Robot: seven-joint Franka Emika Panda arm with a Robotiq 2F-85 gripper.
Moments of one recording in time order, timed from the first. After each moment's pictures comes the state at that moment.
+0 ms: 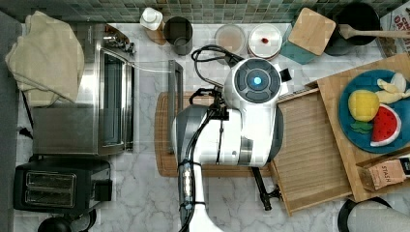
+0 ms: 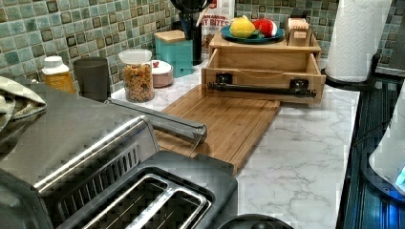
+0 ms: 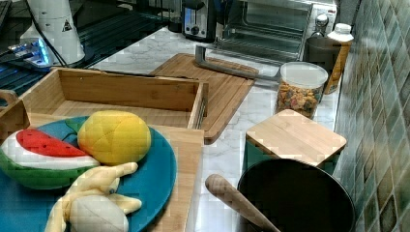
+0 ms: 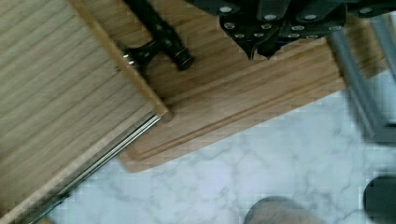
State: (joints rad) arm -0.03 0.07 -0.03 -1.99 0.04 0.49 -0.47
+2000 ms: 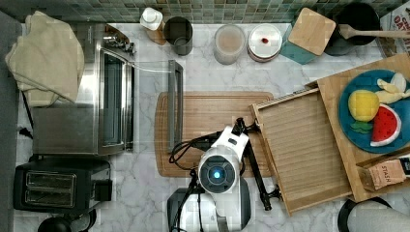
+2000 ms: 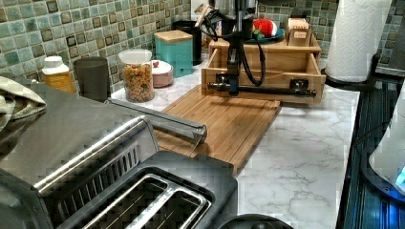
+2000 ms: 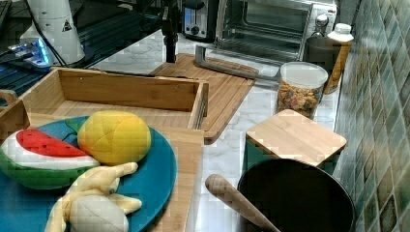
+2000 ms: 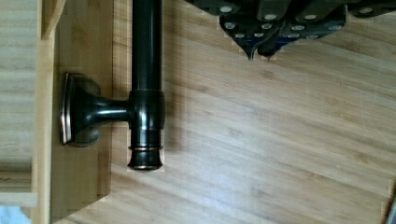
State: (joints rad) arm -0.02 -0.16 0.02 -2.66 -0.17 0.97 -0.93
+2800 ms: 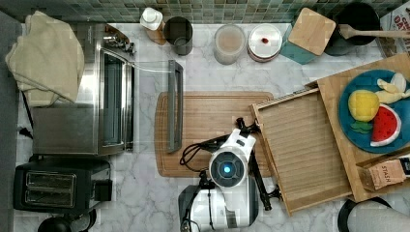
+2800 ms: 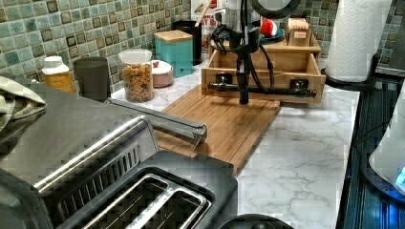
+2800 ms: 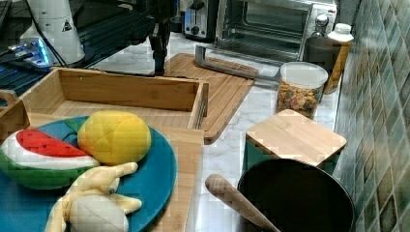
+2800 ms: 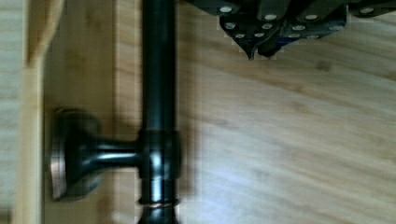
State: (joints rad) arm -0.03 -0.09 -0.05 -2.68 -0.21 1.01 -0.98
